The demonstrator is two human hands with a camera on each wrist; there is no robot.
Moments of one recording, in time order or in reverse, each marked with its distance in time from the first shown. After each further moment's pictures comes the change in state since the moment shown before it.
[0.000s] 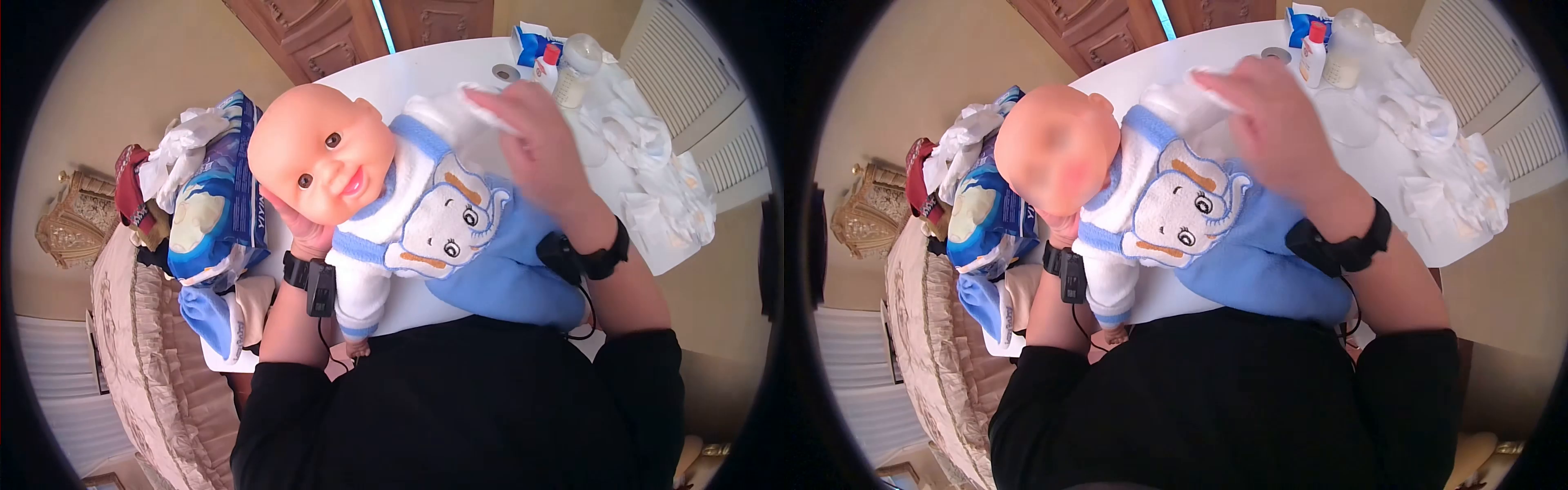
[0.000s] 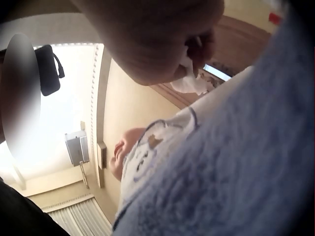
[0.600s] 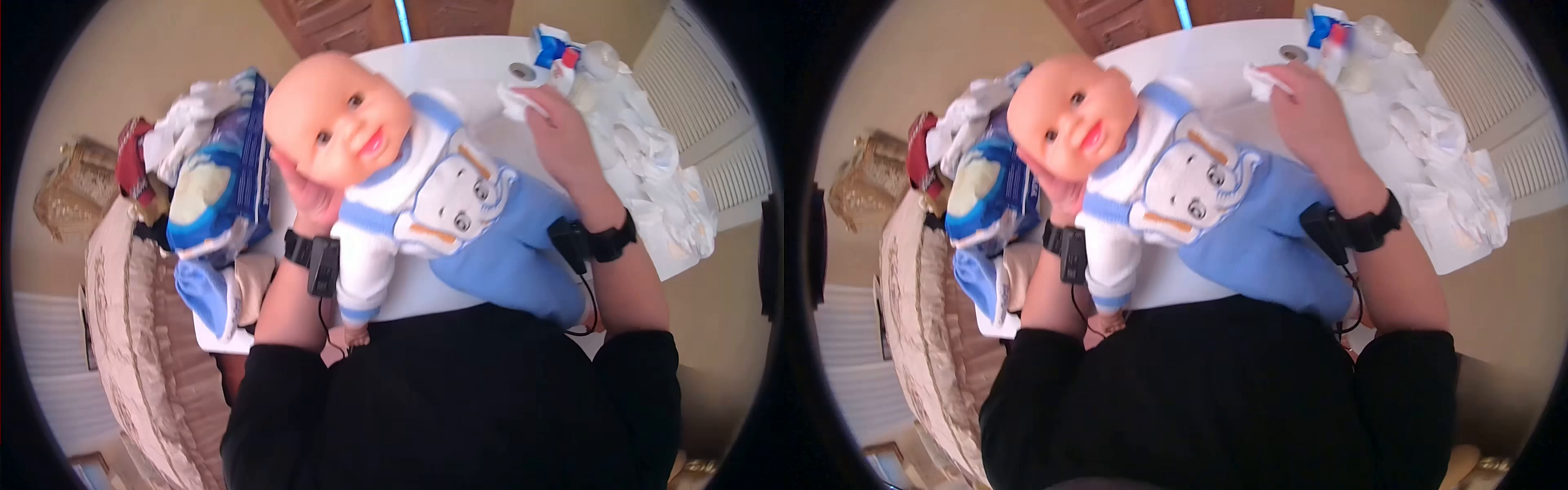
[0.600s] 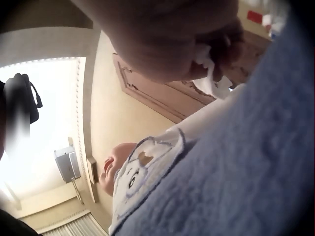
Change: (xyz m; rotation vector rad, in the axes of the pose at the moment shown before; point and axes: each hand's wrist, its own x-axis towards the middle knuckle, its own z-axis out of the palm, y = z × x) left_hand -0.002 0.008 0.014 0.189 0.023 0.014; right_hand -0.012 0.034 0.012 0.081 -0.048 0.343
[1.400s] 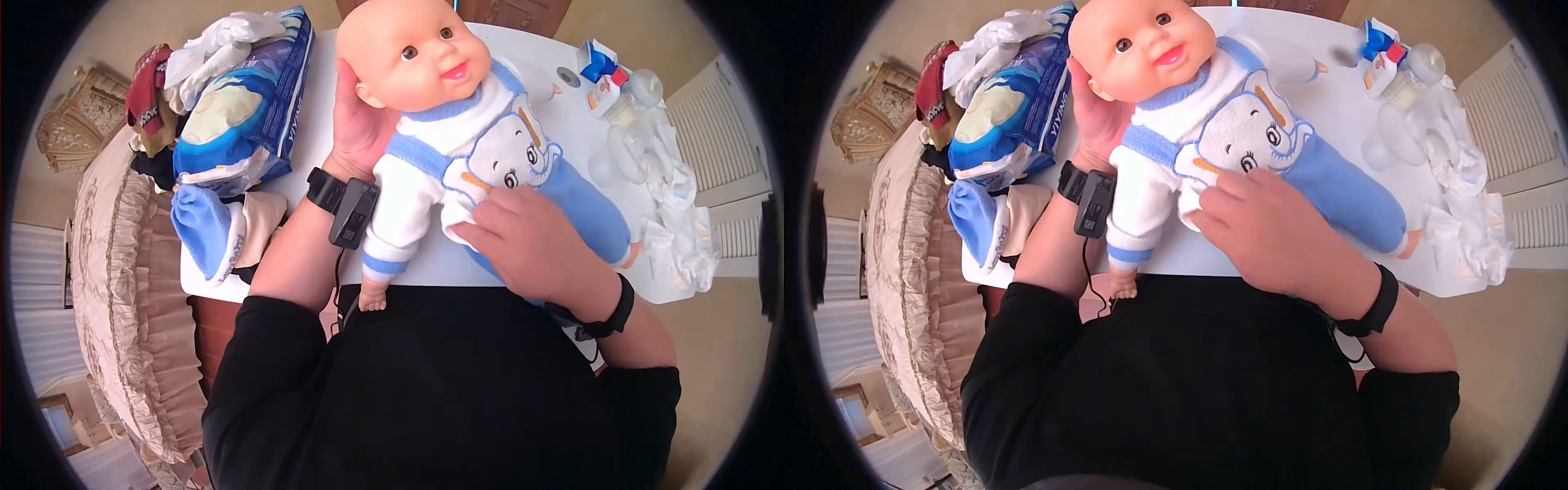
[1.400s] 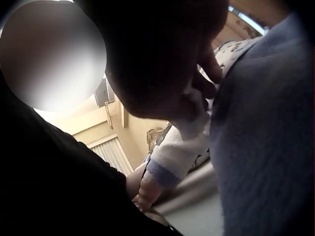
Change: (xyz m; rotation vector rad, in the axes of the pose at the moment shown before) left_hand 0.009 0.002 0.014 -0.219 -0.151 -0.014; right_hand -0.067 -0.109 0.020 -0.157 -0.621 -0.773
